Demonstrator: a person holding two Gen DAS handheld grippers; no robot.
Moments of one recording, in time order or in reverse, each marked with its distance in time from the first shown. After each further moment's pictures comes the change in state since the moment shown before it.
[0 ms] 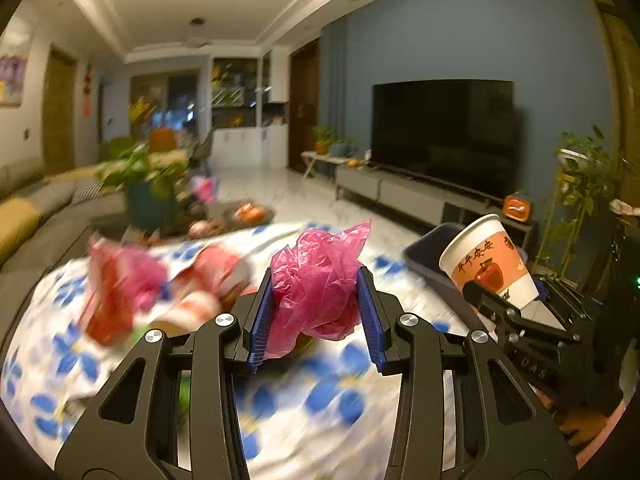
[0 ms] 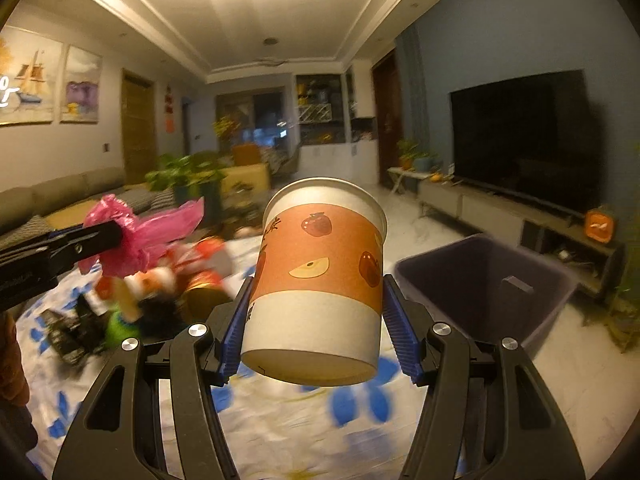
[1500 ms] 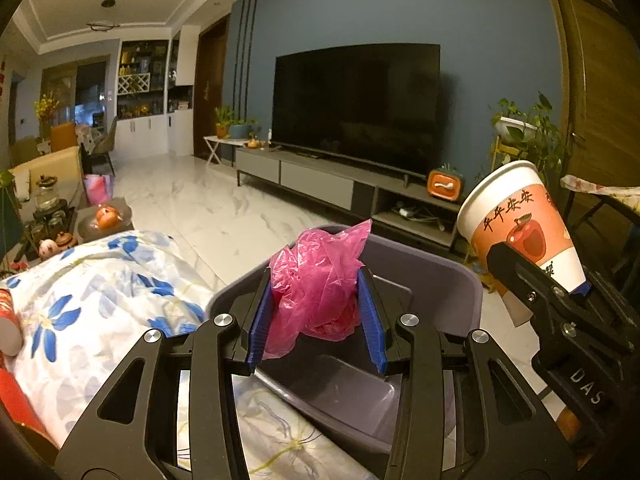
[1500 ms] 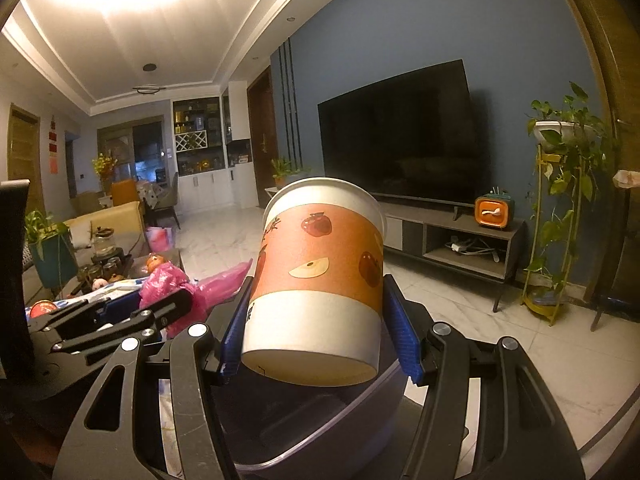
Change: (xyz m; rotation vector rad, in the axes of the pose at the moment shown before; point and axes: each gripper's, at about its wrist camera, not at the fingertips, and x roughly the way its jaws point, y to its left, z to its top) left arm 0.224 -0.183 0.011 0.061 0.087 -0.318; right arm 0.041 -0.167 0.009 0.149 -0.070 -0.400
